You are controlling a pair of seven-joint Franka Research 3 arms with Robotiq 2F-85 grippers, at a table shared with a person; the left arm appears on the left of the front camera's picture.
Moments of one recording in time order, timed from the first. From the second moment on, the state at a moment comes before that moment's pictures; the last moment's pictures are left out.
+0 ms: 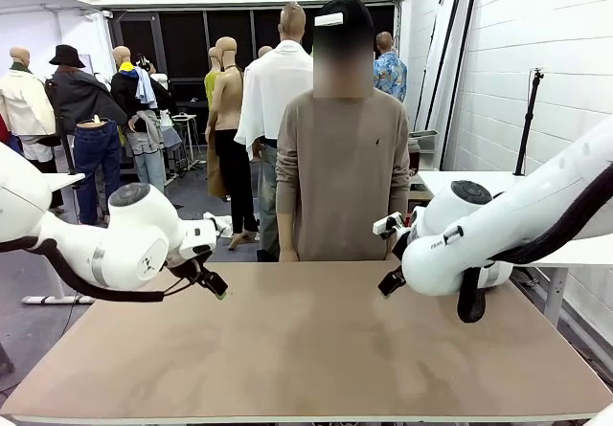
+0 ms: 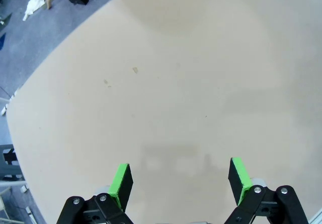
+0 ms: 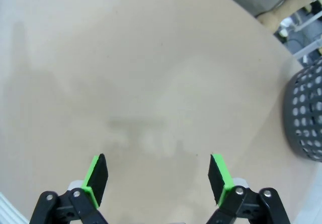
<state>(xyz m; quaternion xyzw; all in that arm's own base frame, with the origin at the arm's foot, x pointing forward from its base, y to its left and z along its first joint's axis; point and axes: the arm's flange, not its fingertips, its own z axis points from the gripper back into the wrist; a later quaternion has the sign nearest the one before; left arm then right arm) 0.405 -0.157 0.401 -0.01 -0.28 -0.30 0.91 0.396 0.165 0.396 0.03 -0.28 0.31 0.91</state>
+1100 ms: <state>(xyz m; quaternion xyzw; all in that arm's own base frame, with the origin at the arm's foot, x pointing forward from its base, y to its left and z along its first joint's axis) 0.358 -0.166 0.528 0.00 -0.28 -0.34 0.90 0.350 0.133 0.541 0.07 -0.30 0.39 0.87</state>
